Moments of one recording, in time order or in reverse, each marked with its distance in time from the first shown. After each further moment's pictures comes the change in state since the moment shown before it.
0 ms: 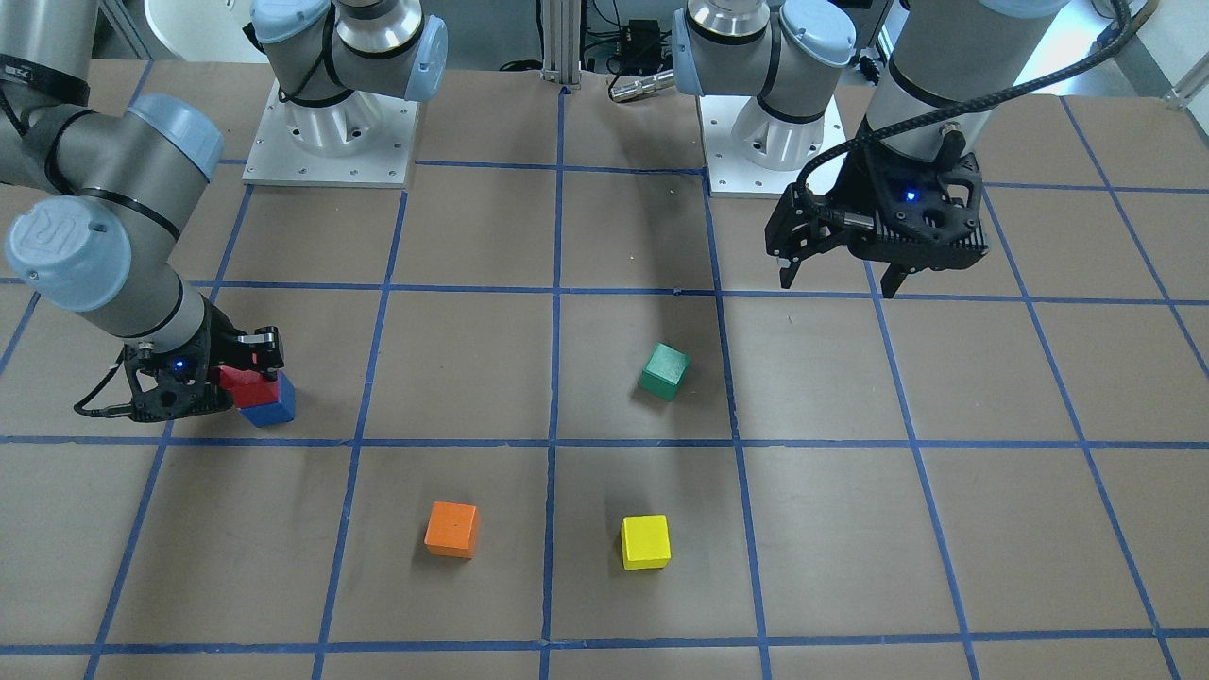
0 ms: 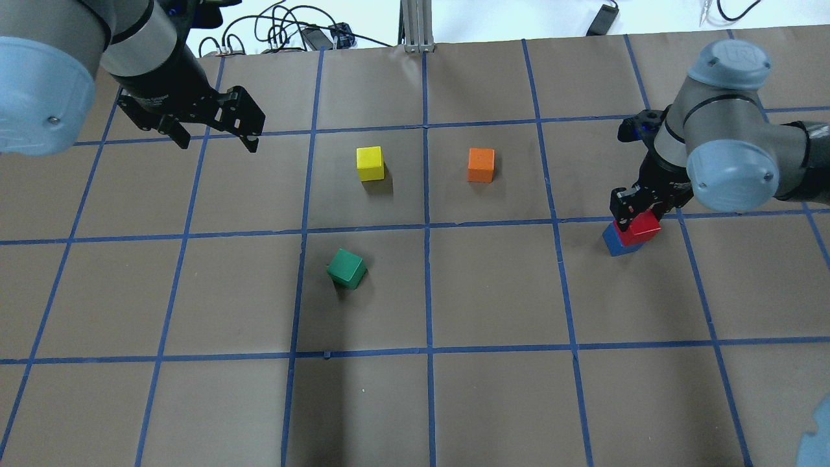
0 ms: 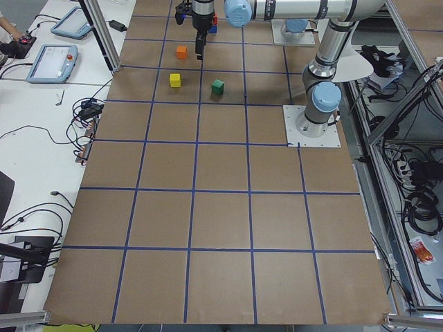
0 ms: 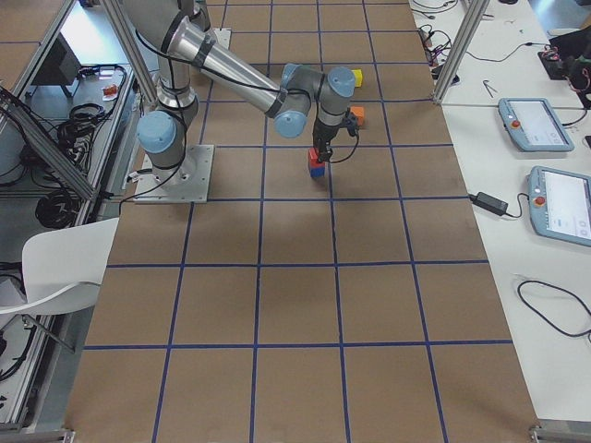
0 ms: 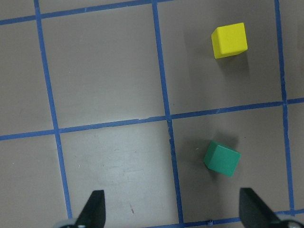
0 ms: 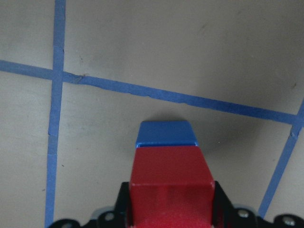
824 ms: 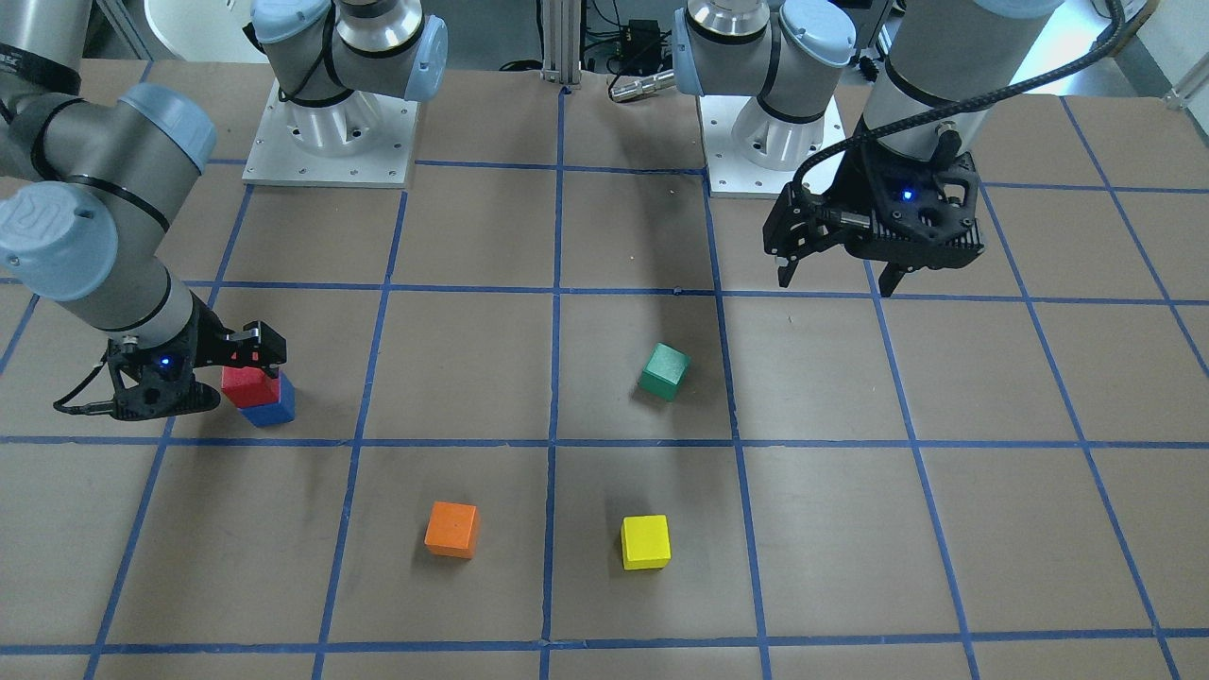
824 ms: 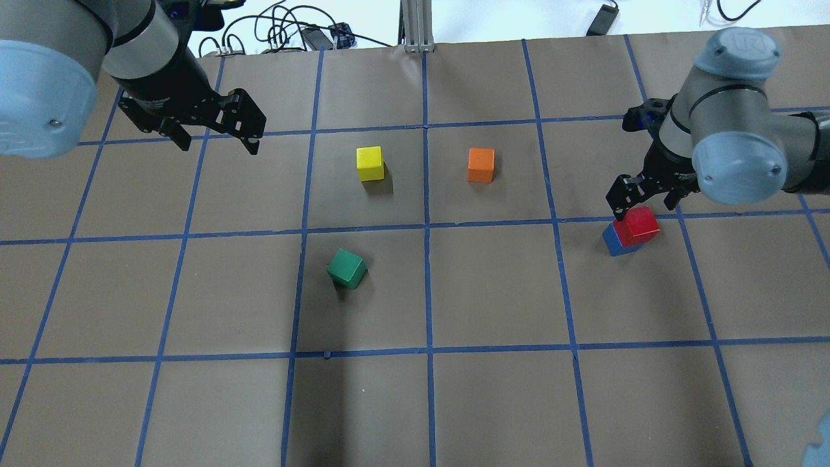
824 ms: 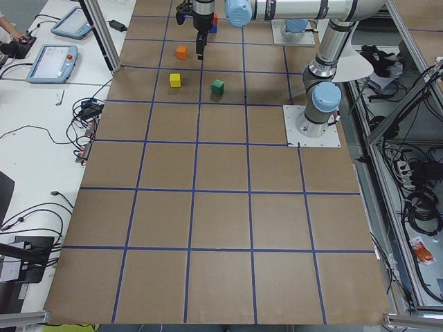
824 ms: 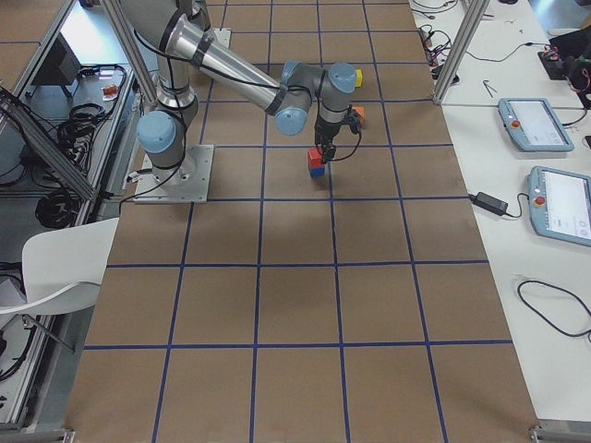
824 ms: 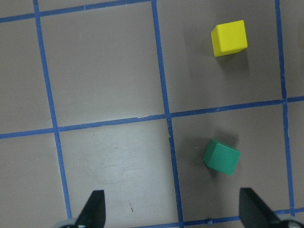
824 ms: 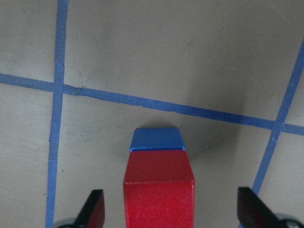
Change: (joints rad) left arm -0.003 0.003 -0.005 0.000 0.002 -0.001; right arm 0.000 -0.026 -0.041 0.020 -0.005 0.009
